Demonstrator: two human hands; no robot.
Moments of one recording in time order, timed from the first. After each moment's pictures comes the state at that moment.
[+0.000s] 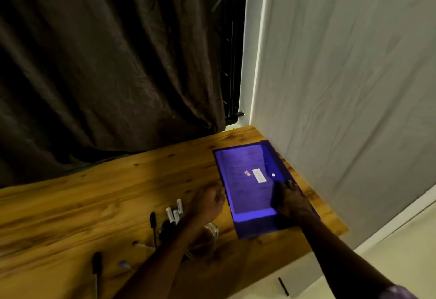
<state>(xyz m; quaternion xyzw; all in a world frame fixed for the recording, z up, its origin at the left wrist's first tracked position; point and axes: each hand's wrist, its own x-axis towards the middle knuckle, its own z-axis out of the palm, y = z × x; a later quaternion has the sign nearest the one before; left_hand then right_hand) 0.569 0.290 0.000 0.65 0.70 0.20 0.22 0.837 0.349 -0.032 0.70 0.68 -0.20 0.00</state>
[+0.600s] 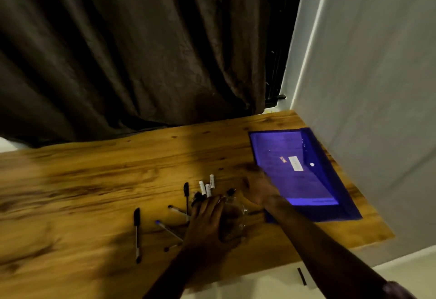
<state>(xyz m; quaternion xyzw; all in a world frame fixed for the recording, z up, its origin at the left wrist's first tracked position) 0.520 0.157 -0.044 0.71 0.68 0.17 0.05 0.671 0.315 -0.012 0.48 0.83 -0.25 -0.10</state>
